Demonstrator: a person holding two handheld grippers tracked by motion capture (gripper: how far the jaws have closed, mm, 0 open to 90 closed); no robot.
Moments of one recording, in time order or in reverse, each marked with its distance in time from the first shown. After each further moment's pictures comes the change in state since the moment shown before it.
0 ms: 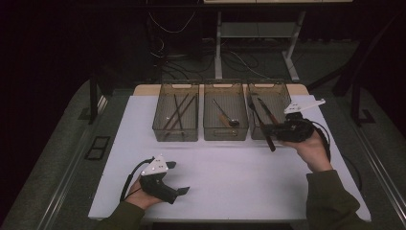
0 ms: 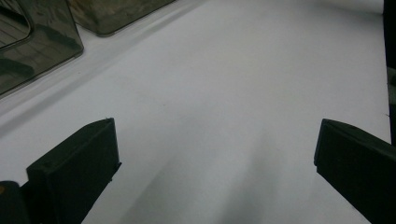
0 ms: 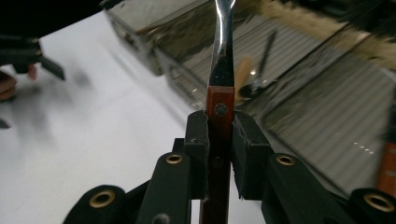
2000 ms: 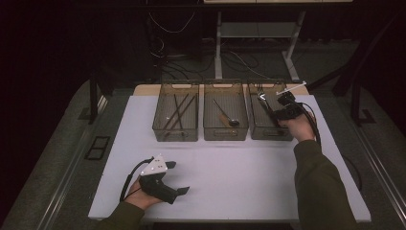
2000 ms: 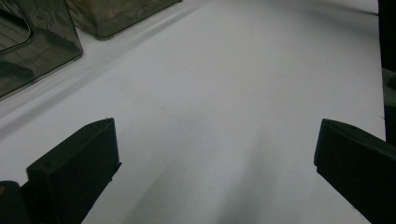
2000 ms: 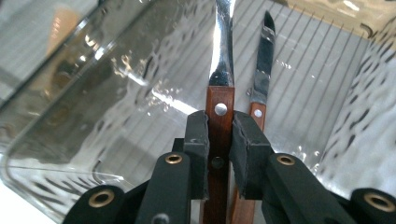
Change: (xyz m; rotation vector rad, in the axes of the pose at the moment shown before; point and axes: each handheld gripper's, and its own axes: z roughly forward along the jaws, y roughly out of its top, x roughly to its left) left arm -0.001 0.000 0.000 -0.012 -0.006 -0.006; right arm -0.092 0.016 0.063 0.253 -0.358 0.175
